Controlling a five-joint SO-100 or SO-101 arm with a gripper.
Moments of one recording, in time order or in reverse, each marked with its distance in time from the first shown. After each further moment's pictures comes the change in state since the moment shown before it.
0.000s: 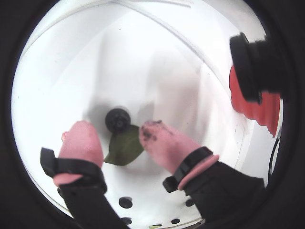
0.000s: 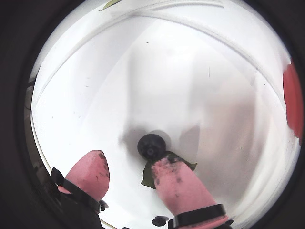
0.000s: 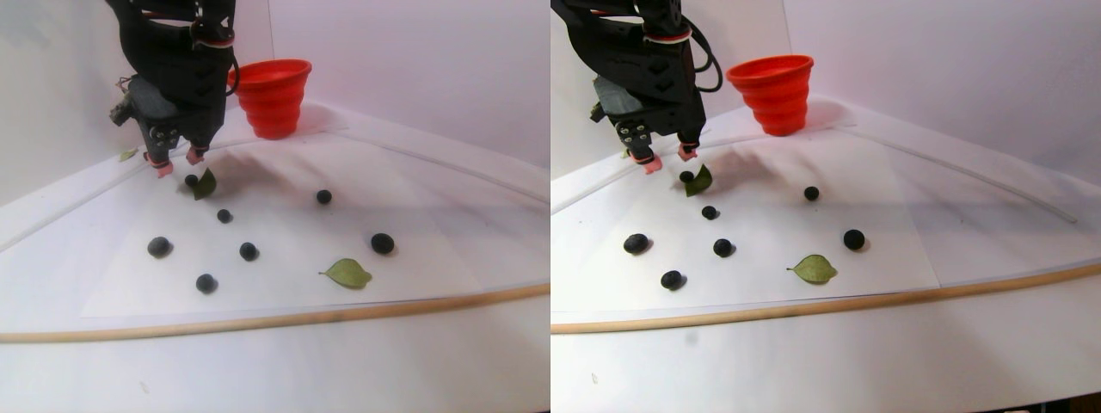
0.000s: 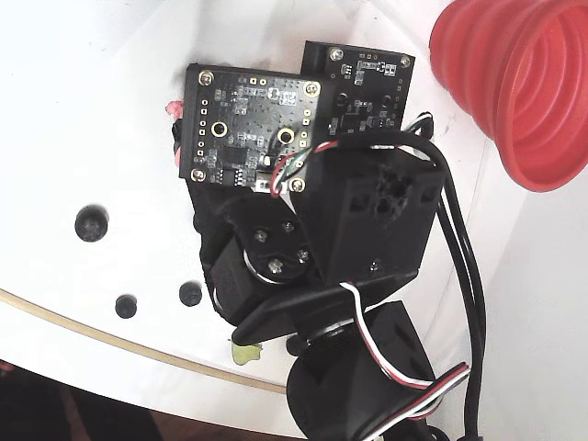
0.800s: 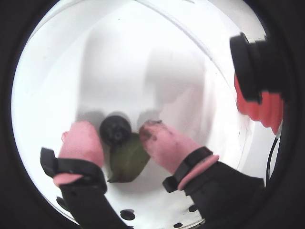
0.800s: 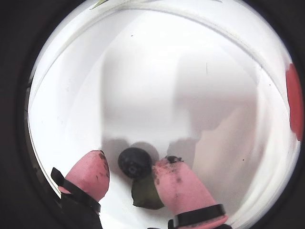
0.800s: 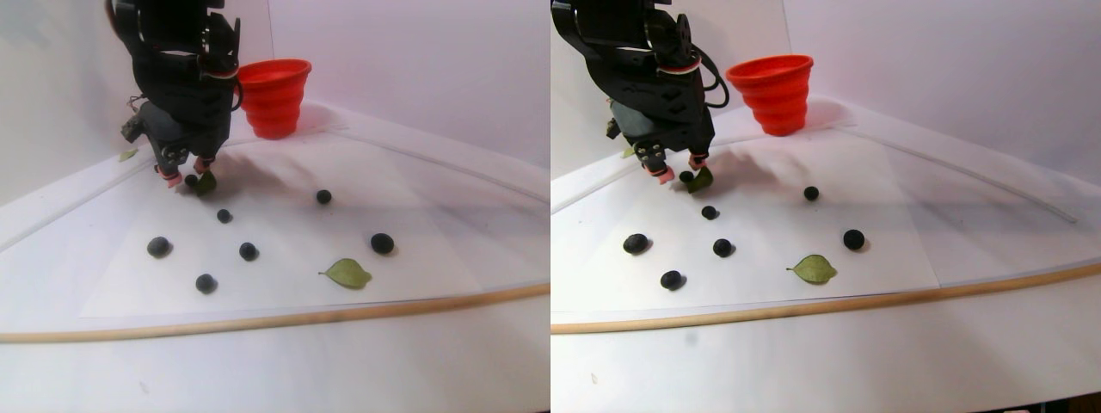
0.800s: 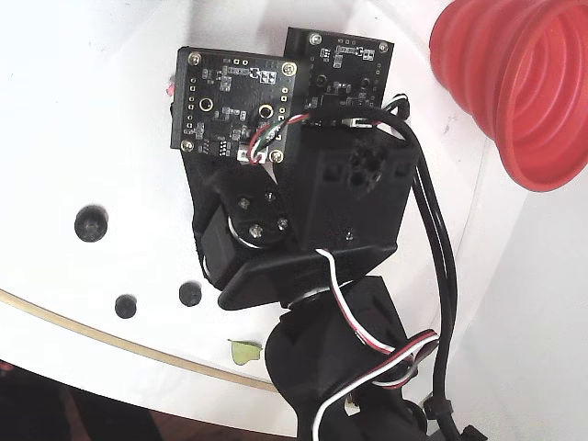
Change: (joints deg) arm 1.2 -9.4 -6.9 -4.0 -1.1
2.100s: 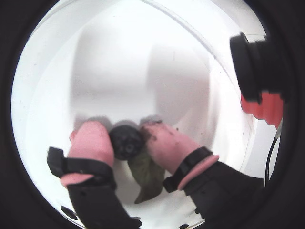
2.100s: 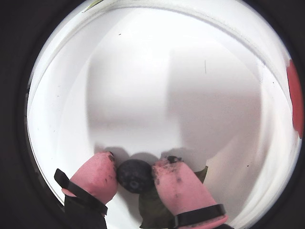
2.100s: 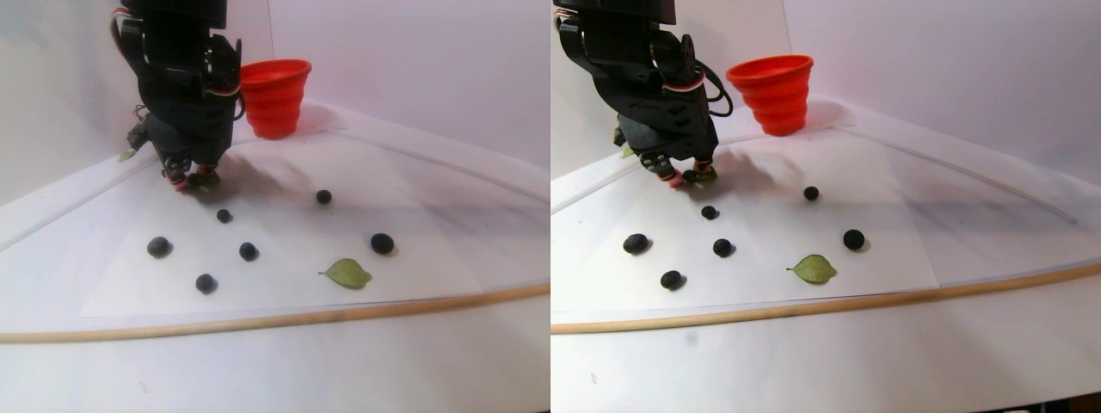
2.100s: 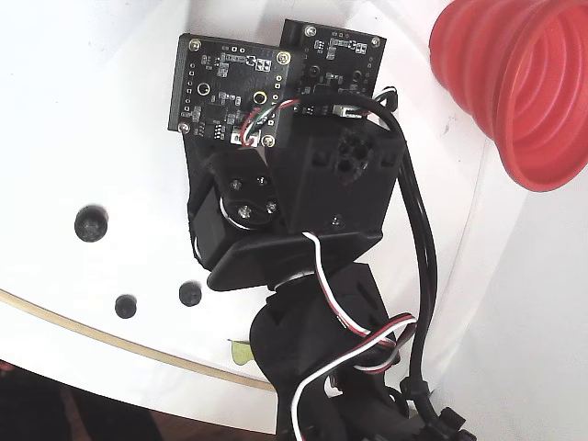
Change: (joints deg) arm 0.6 -5.2 -2.5 -3.3 1.4
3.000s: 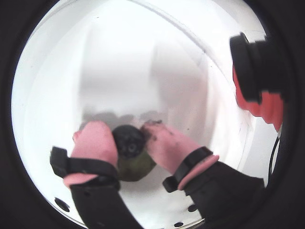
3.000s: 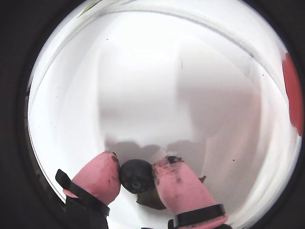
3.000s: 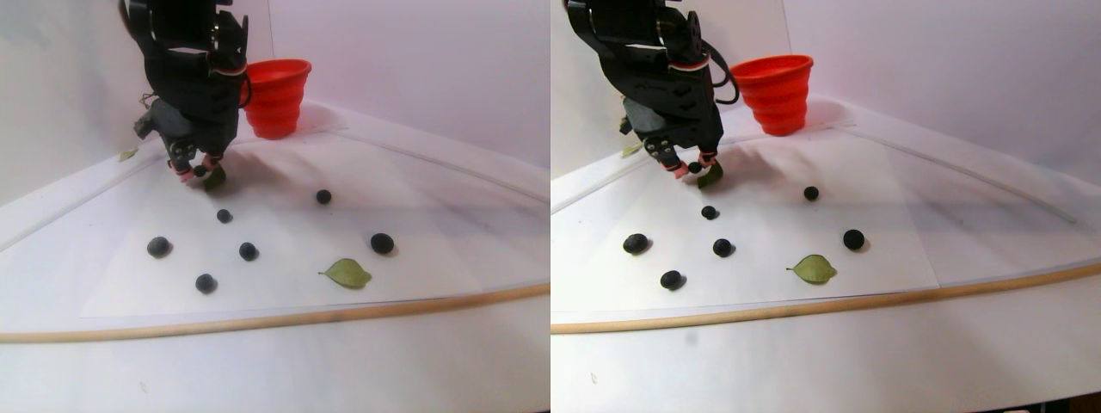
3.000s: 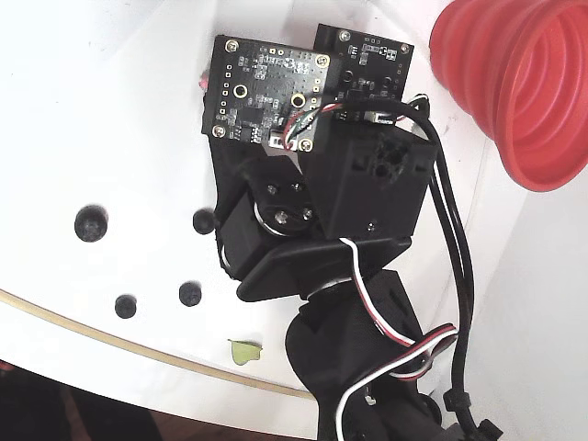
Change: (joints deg) arm 1.0 7.5 5.0 6.1 1.4
